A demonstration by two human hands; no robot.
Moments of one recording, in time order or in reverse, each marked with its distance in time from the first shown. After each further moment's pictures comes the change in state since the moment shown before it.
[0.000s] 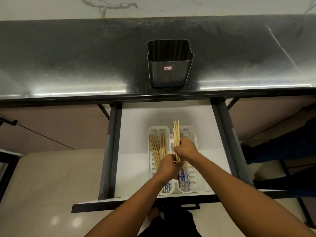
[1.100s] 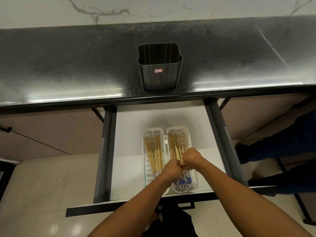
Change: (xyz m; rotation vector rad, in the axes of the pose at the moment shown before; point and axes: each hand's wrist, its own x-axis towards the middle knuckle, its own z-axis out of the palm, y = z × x) left_hand 0.011 0.003 0.037 0.129 -0.106 -0.066; right_hand -0.002 0.047 -0.016 0.204 -0.107 0.274
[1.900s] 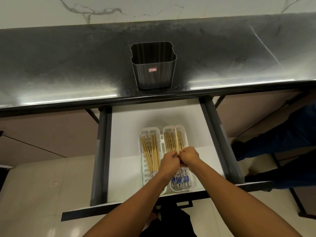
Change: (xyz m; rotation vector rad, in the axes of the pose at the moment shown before) left_hand -0.002 0.007 -0.001 -0.306 0.132 0.157; right_hand -0.003 0.002 0.006 0.173 0.126 0.037
